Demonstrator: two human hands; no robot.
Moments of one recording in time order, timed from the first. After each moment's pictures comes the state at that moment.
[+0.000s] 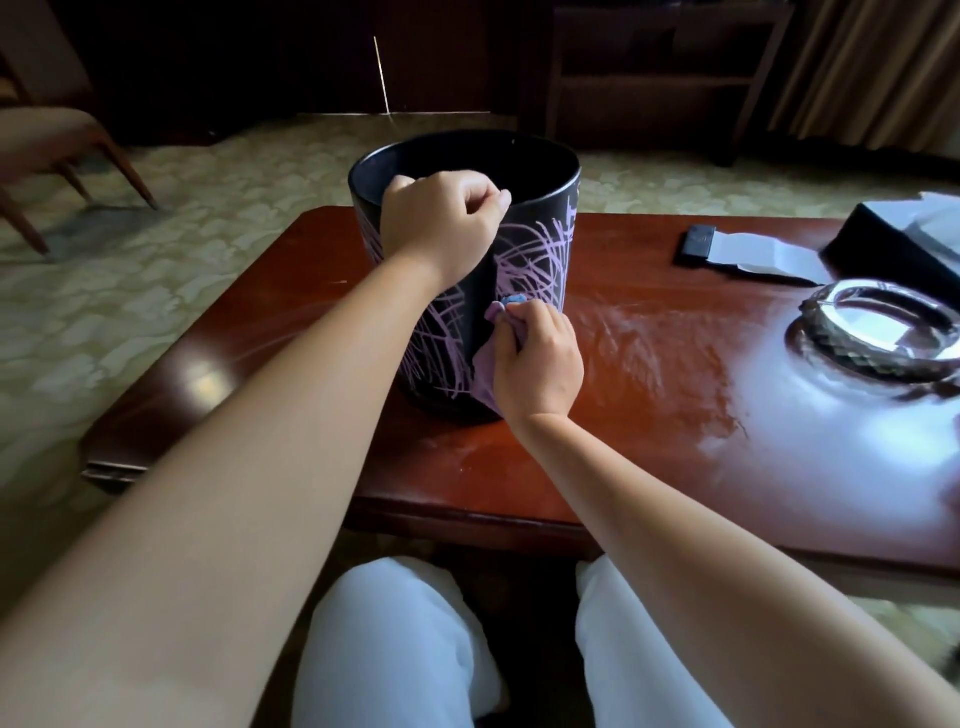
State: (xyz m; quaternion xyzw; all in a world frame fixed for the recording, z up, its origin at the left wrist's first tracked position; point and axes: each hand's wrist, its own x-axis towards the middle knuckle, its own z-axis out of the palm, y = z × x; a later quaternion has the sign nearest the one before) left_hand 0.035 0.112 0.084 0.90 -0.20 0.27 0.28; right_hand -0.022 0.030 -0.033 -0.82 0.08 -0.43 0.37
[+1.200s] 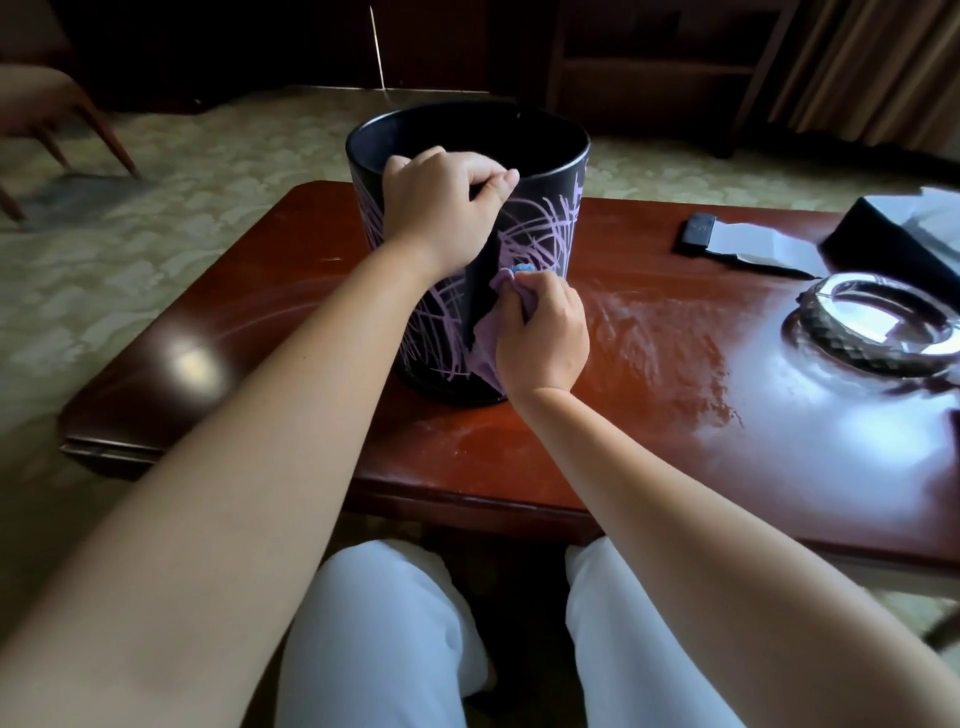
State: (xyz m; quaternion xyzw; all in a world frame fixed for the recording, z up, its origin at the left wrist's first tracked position) left_hand 0.029 0.115 0.077 0.89 -0.21 0.31 0.27; right_hand -0.027 0.033 -0.020 -0.80 0.10 -0.43 0.40
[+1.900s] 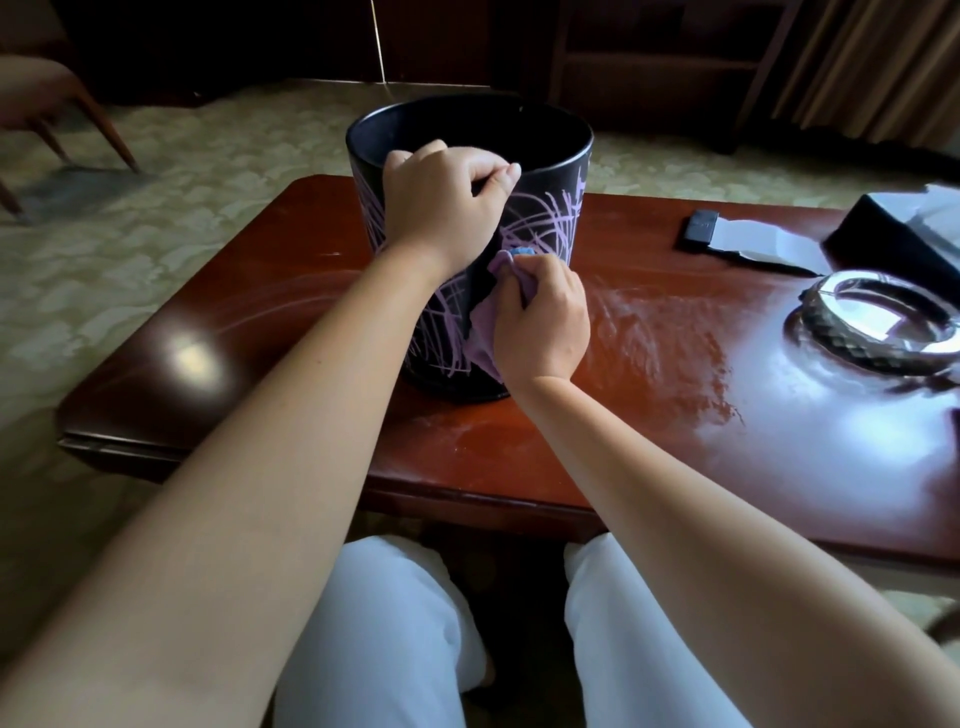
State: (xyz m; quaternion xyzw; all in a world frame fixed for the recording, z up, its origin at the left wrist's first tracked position) left_hand 0.026 0.113 0.073 0.87 -0.21 0.34 0.28; right_hand -0.025 0.036 -0.009 -0.79 0.08 -0.46 0.40
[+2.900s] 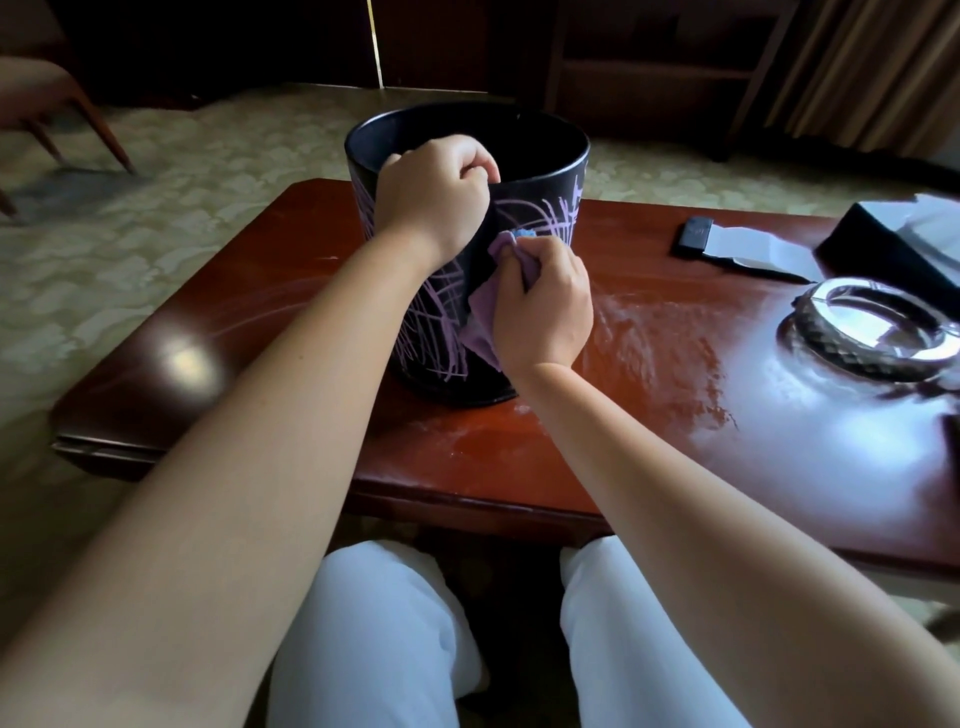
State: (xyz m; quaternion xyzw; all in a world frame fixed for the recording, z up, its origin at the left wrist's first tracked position) left_hand 0.019 0.115 0.092 0.91 -0.15 0.20 0.34; right_hand -0.022 0.032 0.007 -0.78 0.09 -0.45 0.41
